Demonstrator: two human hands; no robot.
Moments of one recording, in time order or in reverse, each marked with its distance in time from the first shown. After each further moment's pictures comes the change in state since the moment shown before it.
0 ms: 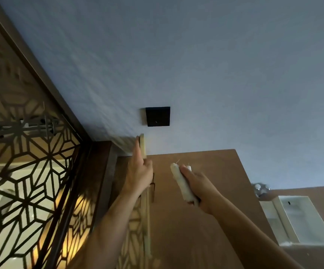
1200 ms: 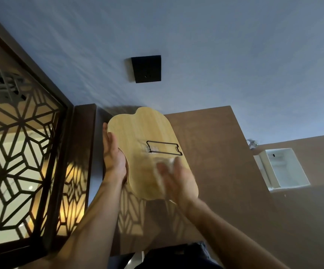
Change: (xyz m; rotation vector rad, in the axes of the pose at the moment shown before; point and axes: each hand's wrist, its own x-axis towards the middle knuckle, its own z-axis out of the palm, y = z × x) left_hand -0.002 -0.104 0.011 -0.750 0.163 -0.140; right_hand -0.031 0.109 0.071 -0.559 0.333 -0.221
